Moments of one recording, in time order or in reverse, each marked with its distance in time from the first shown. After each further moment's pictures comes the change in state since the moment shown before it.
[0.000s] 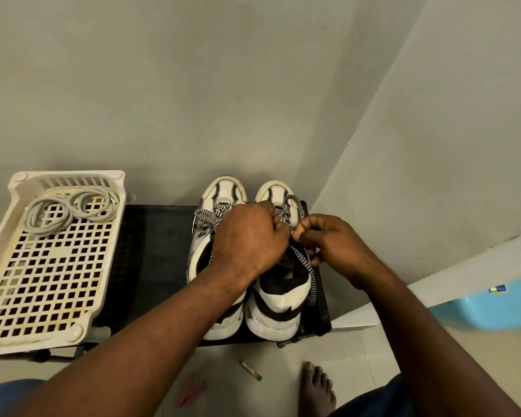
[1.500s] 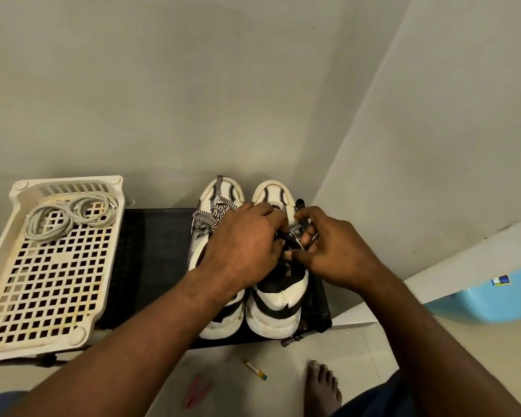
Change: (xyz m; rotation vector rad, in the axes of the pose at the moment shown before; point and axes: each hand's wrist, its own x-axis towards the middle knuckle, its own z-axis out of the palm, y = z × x) left_hand -0.004 -0.013 -0.001 0.249 -0.098 0.374; right_hand -0.018 -0.001 -0.004 -0.498 0.043 -0.146
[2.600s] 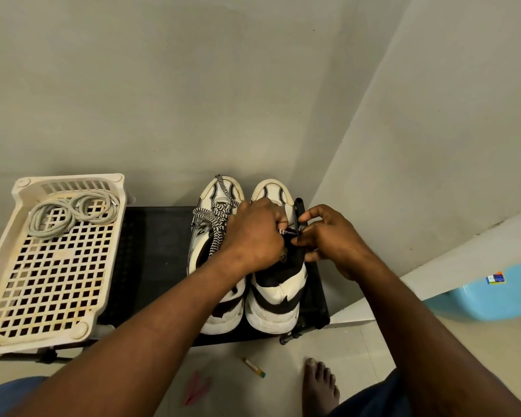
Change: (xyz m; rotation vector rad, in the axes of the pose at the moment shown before) left_hand 0.013 0.014 -0.004 -0.316 -0.207 -0.265; right_hand 0.024 0.013 0.009 0.633 0.031 0.365
